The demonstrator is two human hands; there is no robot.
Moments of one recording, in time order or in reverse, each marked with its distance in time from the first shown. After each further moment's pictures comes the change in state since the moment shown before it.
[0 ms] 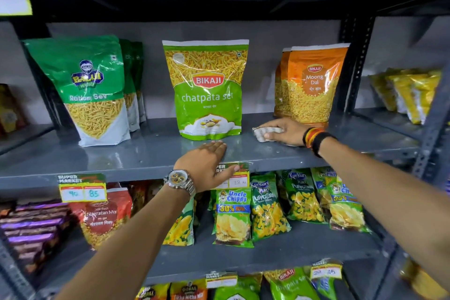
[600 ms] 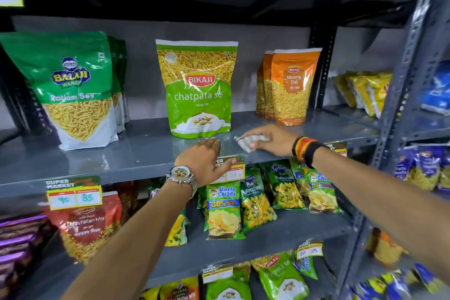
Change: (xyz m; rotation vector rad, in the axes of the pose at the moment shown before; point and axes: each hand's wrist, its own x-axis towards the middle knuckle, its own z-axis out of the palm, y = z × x) left_hand -0.005 -0.003 0.000 -0.028 -0.019 0.020; right_hand -0.061 -0.067 0.032 -0.077 0.034 0.032
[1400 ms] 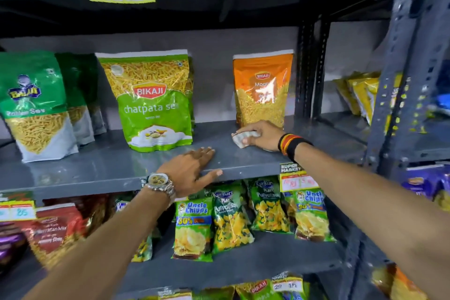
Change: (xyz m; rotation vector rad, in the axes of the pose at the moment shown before) left_hand 0.080 0.088 0.008 0.010 -0.087 -0.010; right_hand 0.047 0.153 -0.066 0.120 0.054 -0.071
